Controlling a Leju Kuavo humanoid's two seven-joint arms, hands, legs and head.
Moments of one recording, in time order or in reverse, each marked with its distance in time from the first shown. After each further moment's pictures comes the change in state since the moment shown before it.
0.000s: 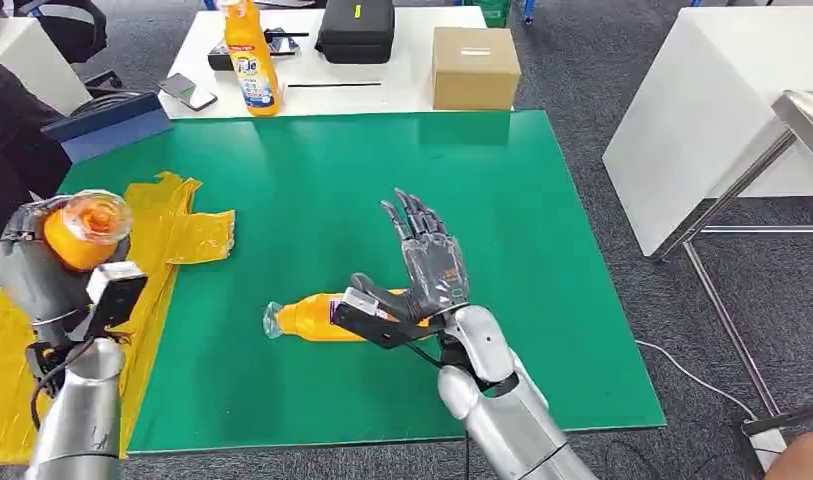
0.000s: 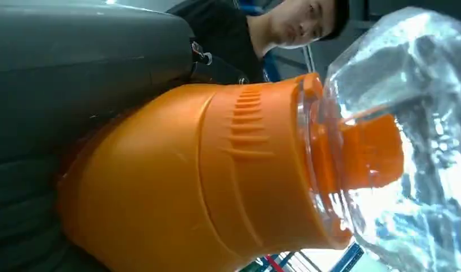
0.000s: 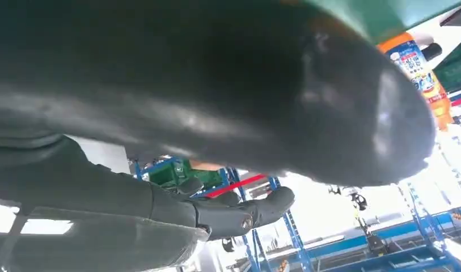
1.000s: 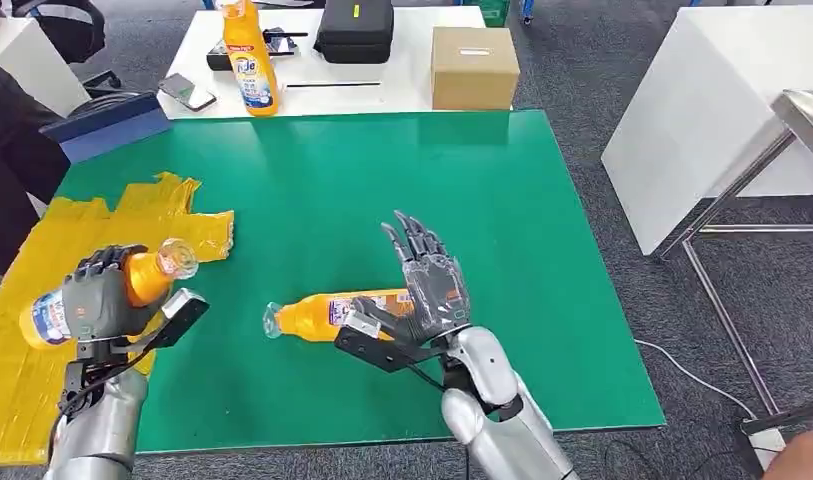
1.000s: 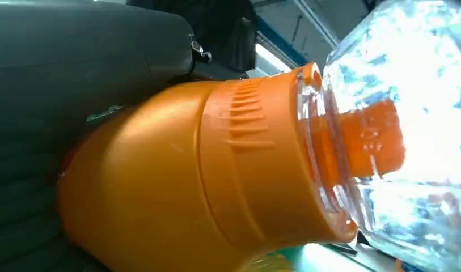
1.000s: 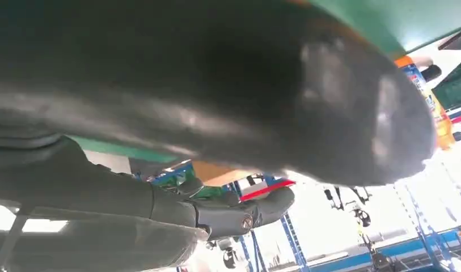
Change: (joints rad) left arm -0.037 -0.020 0.185 0.324 -0.536 0.019 0.082; right arm 0.090 -0.011 0.003 -0.080 -0.002 0.038 0.000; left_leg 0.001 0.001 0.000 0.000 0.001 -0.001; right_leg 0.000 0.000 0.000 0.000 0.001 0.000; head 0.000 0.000
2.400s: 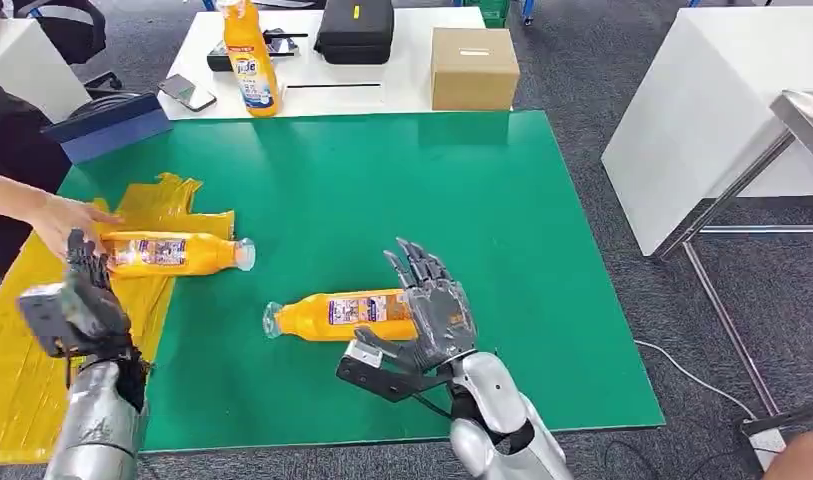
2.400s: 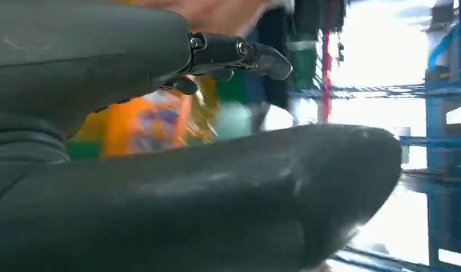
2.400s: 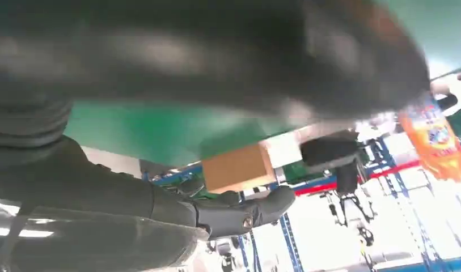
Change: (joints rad) left arm -0.026 -0.013 0.050 0.026 1.260 -0.851 -0.144; right arm 0.109 -0.043 0.022 -0.121 0.073 0.084 0.055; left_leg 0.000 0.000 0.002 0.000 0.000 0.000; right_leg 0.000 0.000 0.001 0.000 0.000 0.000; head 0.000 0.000
